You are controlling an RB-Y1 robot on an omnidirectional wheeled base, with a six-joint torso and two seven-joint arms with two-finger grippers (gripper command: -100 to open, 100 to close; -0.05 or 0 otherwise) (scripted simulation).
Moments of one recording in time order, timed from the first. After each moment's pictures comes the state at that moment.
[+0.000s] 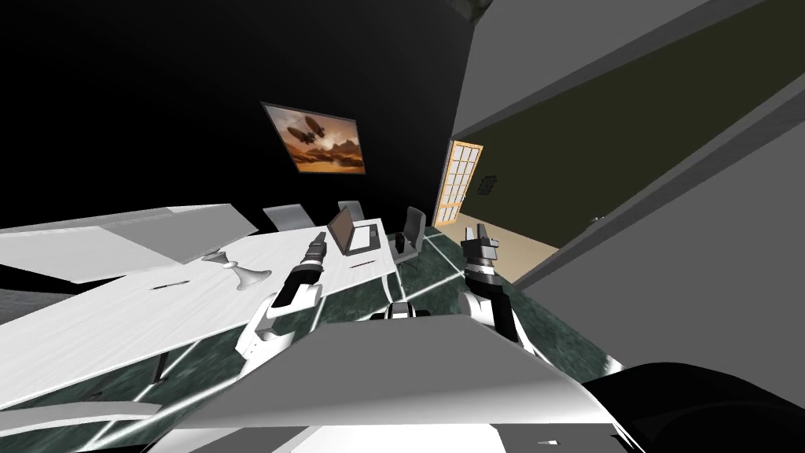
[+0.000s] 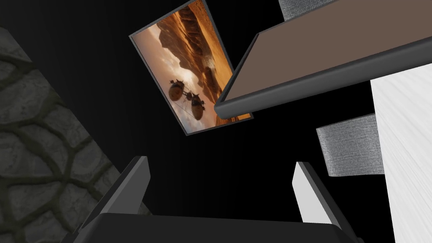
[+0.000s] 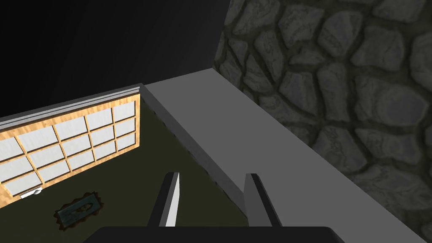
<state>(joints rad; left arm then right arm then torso) 0.24 0.22 0.30 -2.08 -0.02 0.13 -0.13 0.48 0.03 -0.07 -2.36 -0.06 -0.39 -0.14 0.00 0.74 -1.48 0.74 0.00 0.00</state>
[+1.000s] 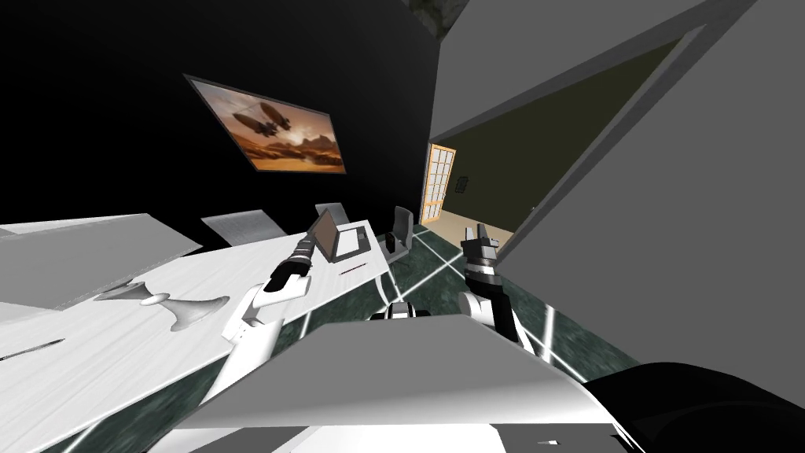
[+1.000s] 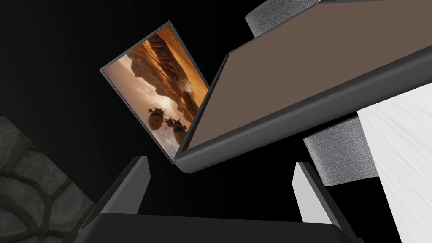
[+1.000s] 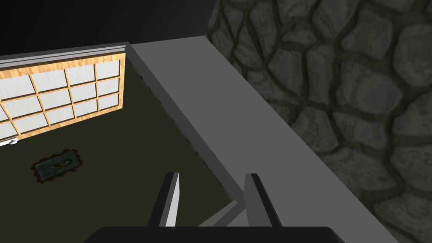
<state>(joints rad) 0.14 0.33 0.40 -1.99 -0.07 0.36 -0.12 0.48 0.03 -0.07 -2.36 -0.06 -0.39 -0.14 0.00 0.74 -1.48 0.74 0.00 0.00</state>
